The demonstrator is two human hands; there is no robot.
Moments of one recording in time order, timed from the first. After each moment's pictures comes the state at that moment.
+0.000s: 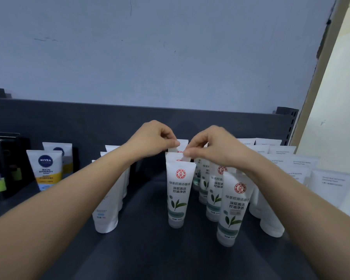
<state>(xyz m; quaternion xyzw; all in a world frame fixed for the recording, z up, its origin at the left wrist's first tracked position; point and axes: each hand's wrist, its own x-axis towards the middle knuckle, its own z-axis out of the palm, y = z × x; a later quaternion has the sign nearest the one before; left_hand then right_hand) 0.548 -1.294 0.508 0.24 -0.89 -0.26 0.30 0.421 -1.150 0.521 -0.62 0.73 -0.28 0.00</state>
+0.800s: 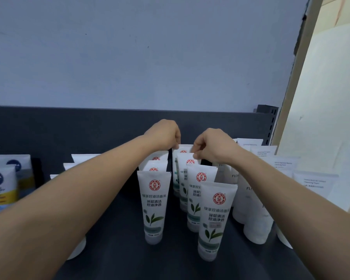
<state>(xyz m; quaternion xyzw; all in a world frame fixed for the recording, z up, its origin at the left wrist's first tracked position) 0.428 -1.312 0.514 0.23 -0.95 -0.08 0.19 0.349 -1.161 0.515 -0.52 0.83 -0.20 -0.04</state>
